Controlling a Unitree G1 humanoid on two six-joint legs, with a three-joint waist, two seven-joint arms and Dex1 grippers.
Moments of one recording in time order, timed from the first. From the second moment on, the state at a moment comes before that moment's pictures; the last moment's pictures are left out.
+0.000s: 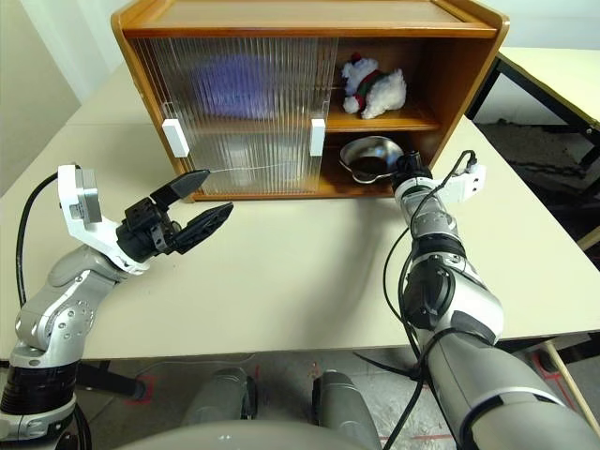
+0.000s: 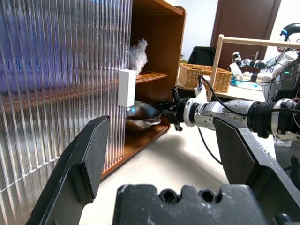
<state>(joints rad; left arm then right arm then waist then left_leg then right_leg) -0.11 0.44 0.11 -0.38 -0.70 0.33 -0.77 -0.91 -0.25 -0.76 1.16 0.75 0.09 0.20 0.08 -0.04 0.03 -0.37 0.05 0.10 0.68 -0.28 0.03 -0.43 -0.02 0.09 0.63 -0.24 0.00</state>
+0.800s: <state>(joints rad) -0.10 0.44 0.11 -0.42 -0.70 0.33 -0.76 -0.99 -0.20 -0.79 1.29 0.73 -0.02 0.12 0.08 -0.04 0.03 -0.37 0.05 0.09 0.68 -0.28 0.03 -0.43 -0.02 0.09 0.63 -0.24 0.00</state>
